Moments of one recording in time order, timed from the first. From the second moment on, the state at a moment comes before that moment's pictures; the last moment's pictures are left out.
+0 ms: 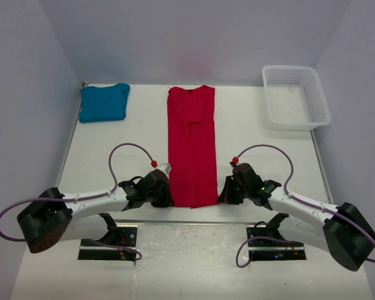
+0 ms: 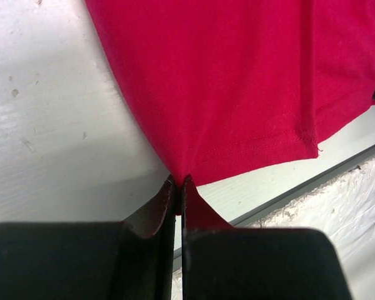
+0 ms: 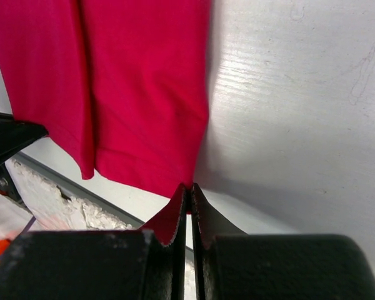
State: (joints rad) left arm -0.92 1.20 0.42 -0.17 0.03 -0.86; right arm 0.70 1.06 0.36 -0.24 -0.20 0.84
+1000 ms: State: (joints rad) left arm -0.95 0.91 0.29 -0.33 0.01 -0.91; right arm 0.95 1.02 0.44 -0.40 -0.03 0.92
